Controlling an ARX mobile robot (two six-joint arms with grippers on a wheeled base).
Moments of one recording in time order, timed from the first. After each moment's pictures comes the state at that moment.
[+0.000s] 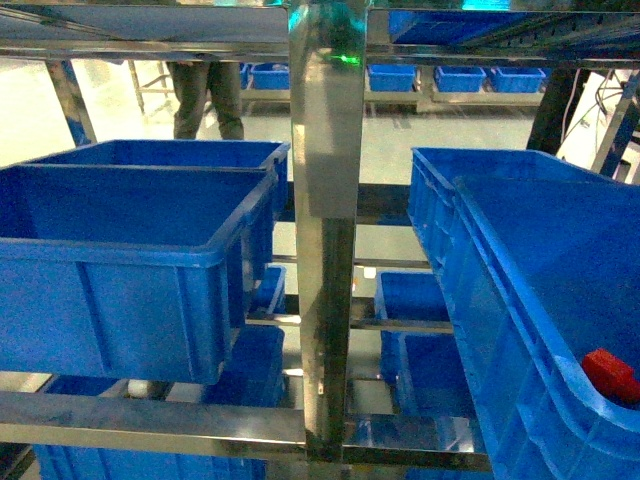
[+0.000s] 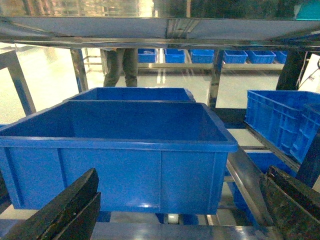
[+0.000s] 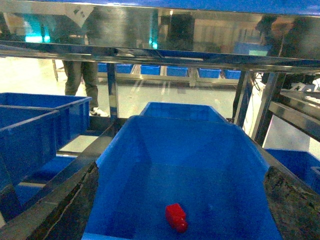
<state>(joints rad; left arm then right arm) 0.00 0.01 0.01 0.00 0.00 0.00 -0.34 0.04 0.01 0.08 -0.35 0.00</state>
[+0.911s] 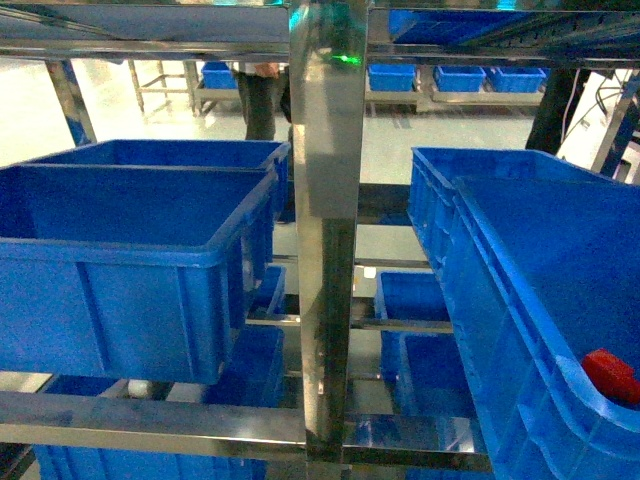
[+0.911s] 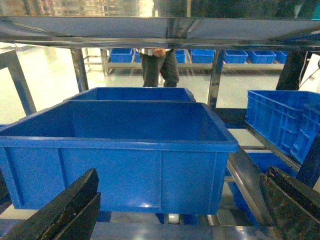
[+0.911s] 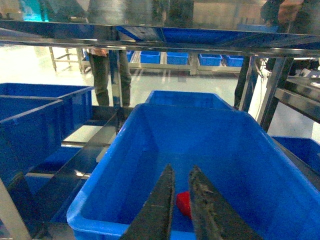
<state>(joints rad) 0.00 0.01 0.01 0.00 0.00 0.00 0.00 0.00 0.01 0.00 0.00 0.00</state>
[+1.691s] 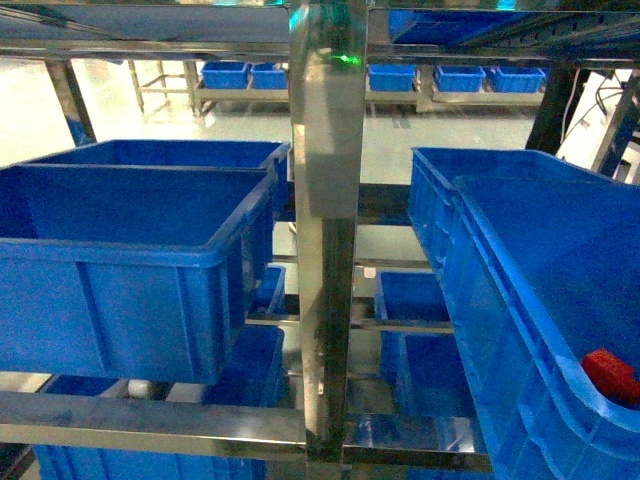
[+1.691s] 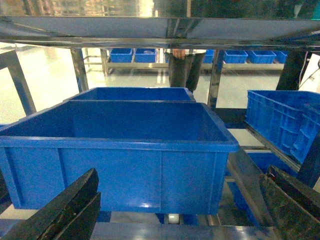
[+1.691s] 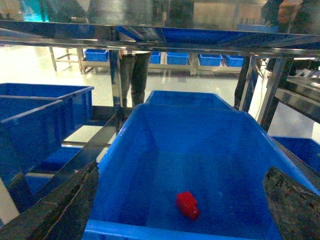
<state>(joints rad) 0.00 0.01 0.01 0.00 0.00 0.00 0.00 0.00 0.01 0.00 0.00 0.00</state>
